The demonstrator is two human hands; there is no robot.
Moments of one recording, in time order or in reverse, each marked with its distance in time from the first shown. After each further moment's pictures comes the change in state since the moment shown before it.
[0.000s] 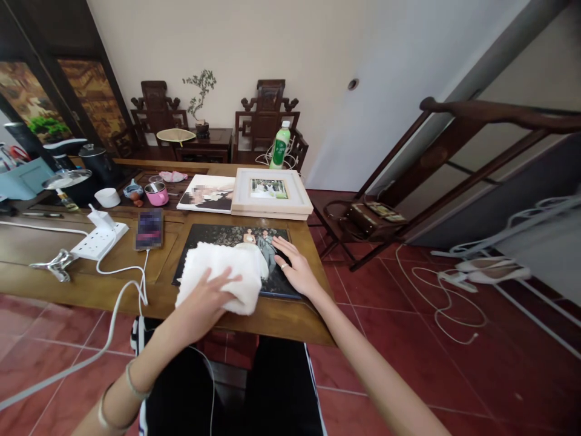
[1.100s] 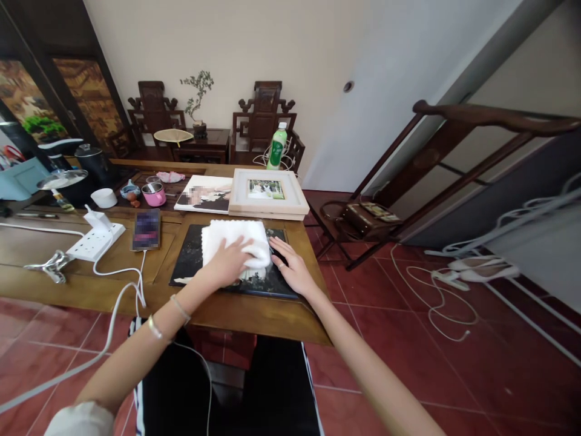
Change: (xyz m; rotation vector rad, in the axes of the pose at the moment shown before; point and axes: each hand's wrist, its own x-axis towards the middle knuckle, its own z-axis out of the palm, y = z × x) left_hand 0.096 -0.005 -0.015 0.263 -0.085 -0.043; right_hand 0.001 0.003 -0.001 -0.032 -0.016 -0.013
